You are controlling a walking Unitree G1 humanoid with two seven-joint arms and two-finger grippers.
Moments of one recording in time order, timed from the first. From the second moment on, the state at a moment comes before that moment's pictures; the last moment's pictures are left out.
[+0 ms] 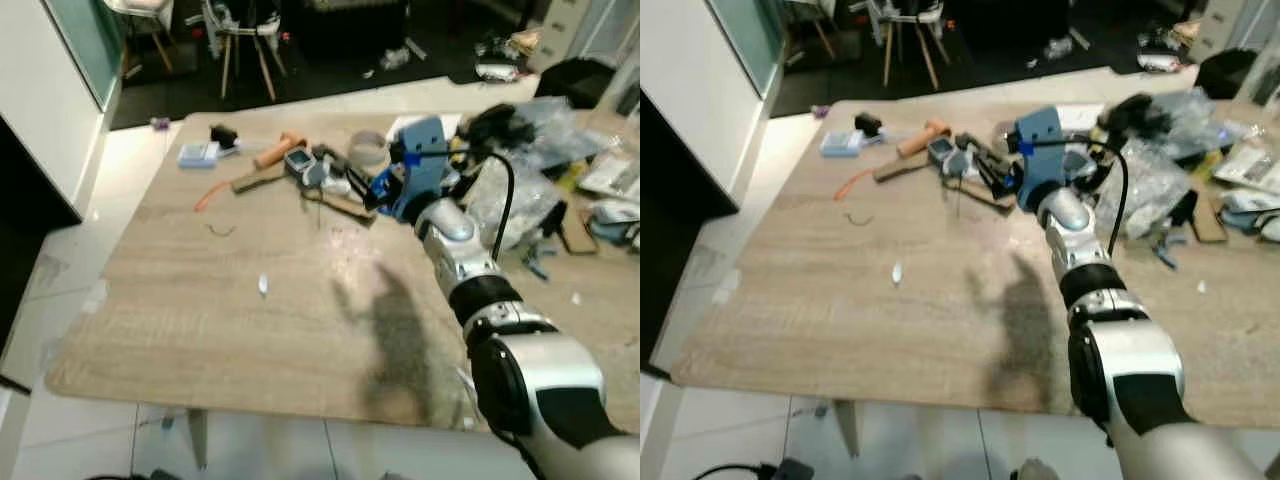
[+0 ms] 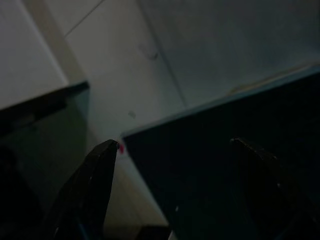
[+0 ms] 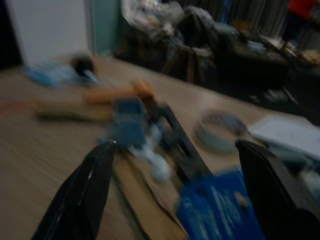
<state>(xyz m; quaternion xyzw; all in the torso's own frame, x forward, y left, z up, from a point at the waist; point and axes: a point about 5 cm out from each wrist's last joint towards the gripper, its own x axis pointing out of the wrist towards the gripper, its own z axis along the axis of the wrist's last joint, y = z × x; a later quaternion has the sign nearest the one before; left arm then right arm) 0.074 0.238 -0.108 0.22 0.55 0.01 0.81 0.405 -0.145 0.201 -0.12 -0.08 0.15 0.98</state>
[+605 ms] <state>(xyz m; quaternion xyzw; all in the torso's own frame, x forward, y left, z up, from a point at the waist) 0.077 0.255 -0.101 0.25 0.52 0.00 0.81 0.400 -0.201 0.188 -0.06 -0.06 0.00 1.00</state>
